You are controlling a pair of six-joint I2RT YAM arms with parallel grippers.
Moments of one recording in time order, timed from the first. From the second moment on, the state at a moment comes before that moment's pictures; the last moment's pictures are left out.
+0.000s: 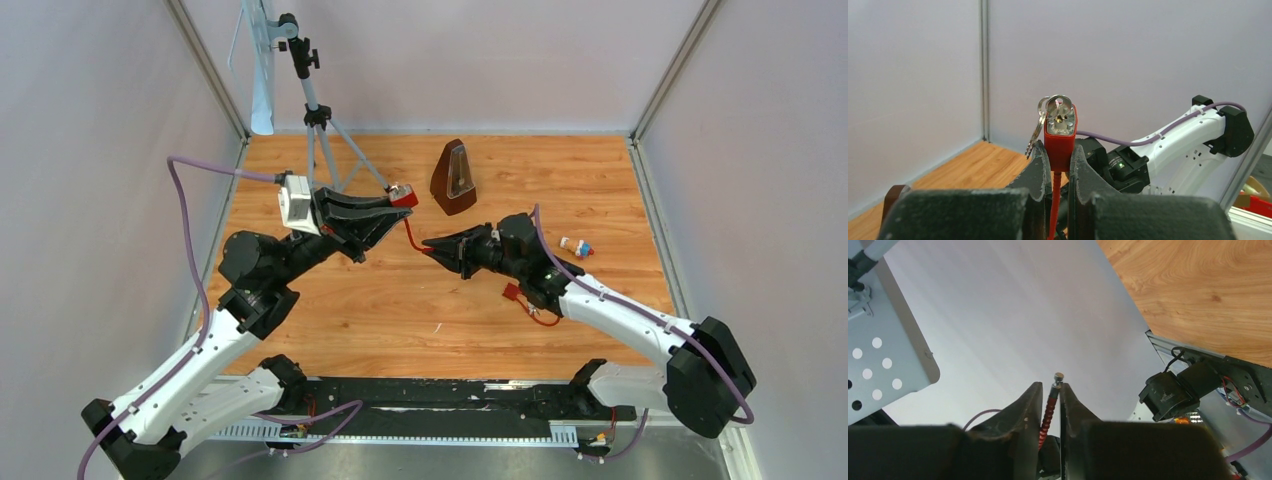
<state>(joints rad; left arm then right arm) -0.70 0.80 0.87 0.46 0.41 -0.36 0.73 1.21 0.74 0.14 -0.28 1.99</state>
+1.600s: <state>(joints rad) -0.70 0.78 0.89 -0.09 0.26 -0.55 0.91 1.08 0.84 0.36 -0.37 0.47</state>
